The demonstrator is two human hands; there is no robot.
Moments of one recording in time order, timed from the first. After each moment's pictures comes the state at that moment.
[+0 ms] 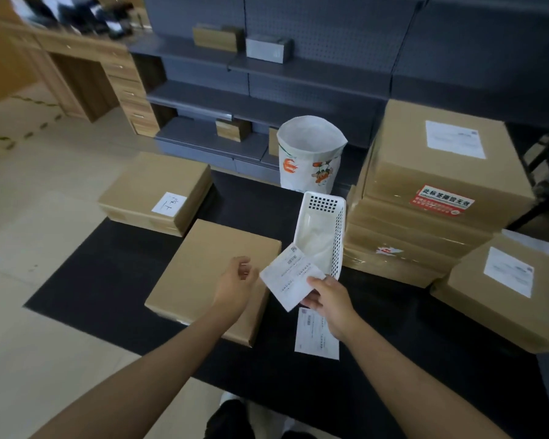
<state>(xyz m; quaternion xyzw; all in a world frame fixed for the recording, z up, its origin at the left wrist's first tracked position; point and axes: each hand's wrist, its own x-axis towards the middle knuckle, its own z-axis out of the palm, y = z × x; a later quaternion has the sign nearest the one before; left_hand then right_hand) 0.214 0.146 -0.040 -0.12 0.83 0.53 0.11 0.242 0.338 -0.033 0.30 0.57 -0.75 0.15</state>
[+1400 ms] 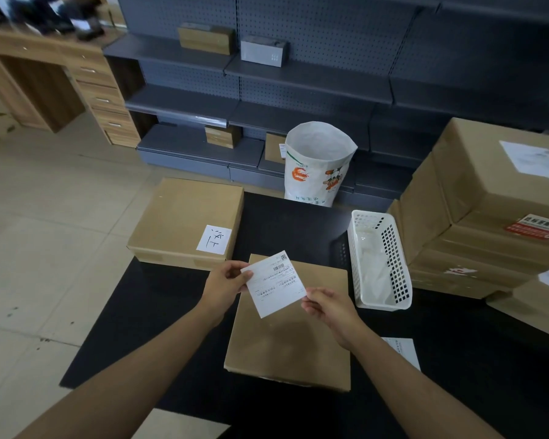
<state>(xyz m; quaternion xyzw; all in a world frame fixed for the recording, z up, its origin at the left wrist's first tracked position) 0.083 -0.044 -0.046 -0.09 0.72 0.67 0.18 0.157 0.170 -0.046 0.32 0.59 -0.73 0.12</state>
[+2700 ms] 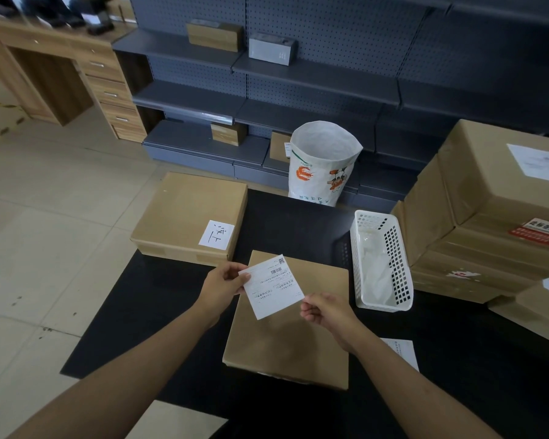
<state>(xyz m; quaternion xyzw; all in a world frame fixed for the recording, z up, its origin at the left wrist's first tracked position) 0.094 -0.052 -0.048 -0.10 0.73 0.65 0.19 0.162 0.173 -0.050 0.28 0.65 -0.68 0.18</state>
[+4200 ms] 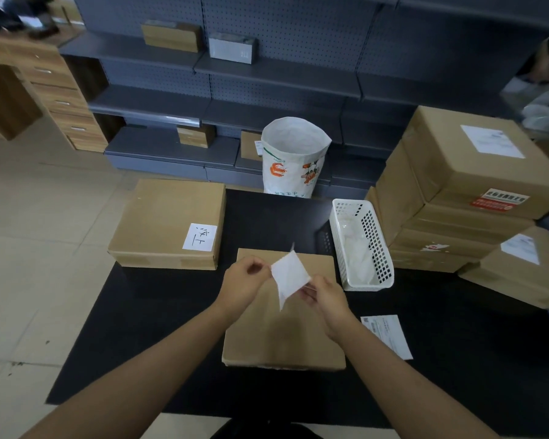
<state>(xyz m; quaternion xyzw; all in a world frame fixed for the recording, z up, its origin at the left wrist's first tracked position) 0.107 -0.014 -0.014 0.03 0.77 0.60 0.20 0.172 0.153 -0.042 0.38 0.60 -0.70 0.05</state>
